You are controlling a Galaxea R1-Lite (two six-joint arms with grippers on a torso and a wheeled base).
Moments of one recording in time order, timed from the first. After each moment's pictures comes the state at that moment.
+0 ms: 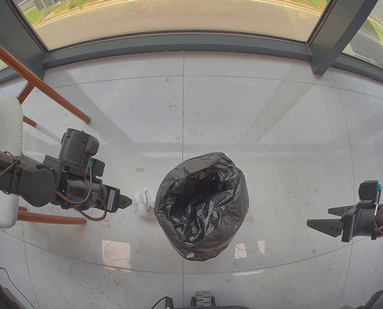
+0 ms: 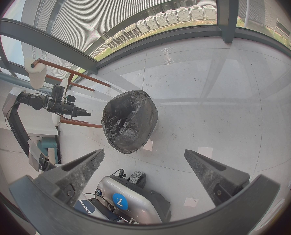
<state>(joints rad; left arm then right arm) -0.32 1.80 -0.95 -0.02 0.10 -0.11 0.27 1.26 -0.45 -0.19 0.28 0.15</state>
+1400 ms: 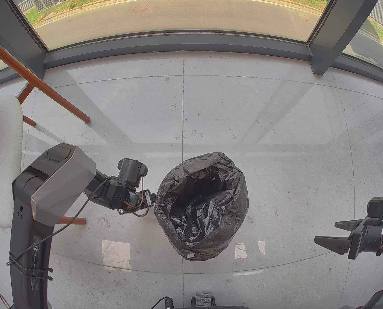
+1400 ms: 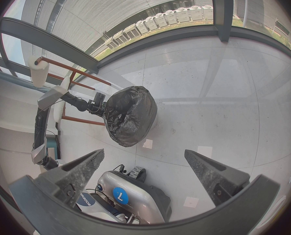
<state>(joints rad) -0.30 2.51 -1.46 -0.15 0.16 -0.54 0.27 1.13 -0.33 -0.19 0.28 0.15</state>
